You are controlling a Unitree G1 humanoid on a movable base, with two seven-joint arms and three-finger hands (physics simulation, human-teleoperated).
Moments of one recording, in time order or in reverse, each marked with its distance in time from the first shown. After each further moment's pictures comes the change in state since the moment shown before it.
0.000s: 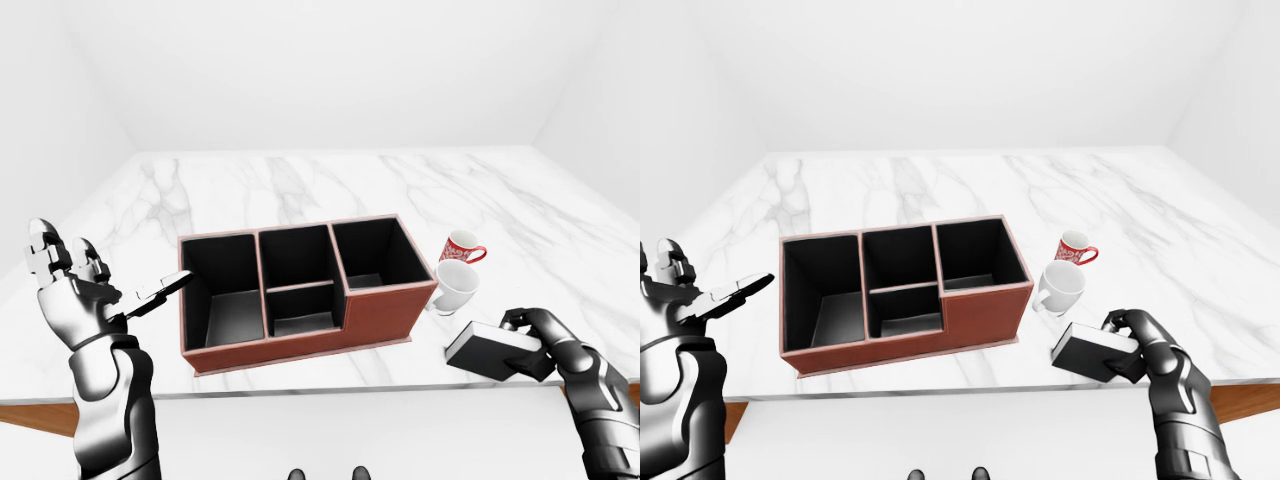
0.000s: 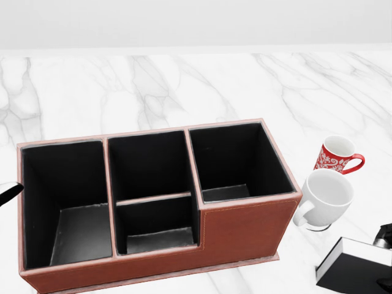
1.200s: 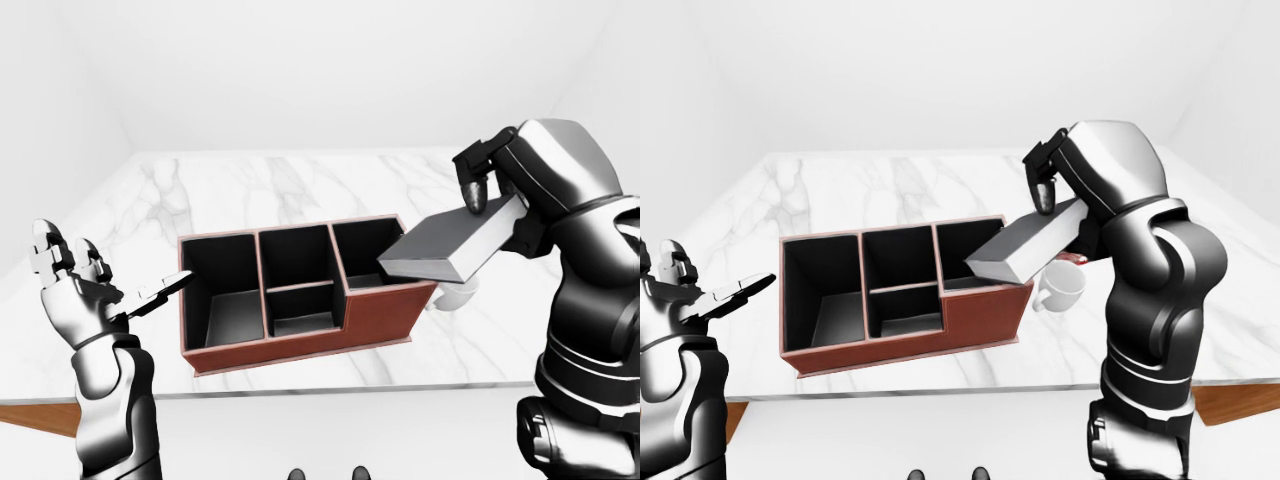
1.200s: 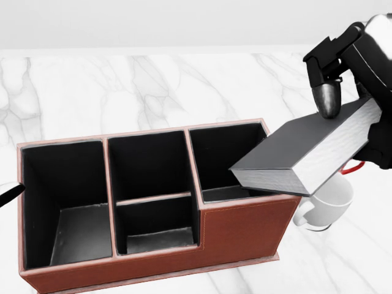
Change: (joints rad) left arm -0.003 0.002 -0.004 0.014 0.006 0.000 0.001; right arm -0.386 0.138 0.080 -1.132 -0.273 0.030 0.404
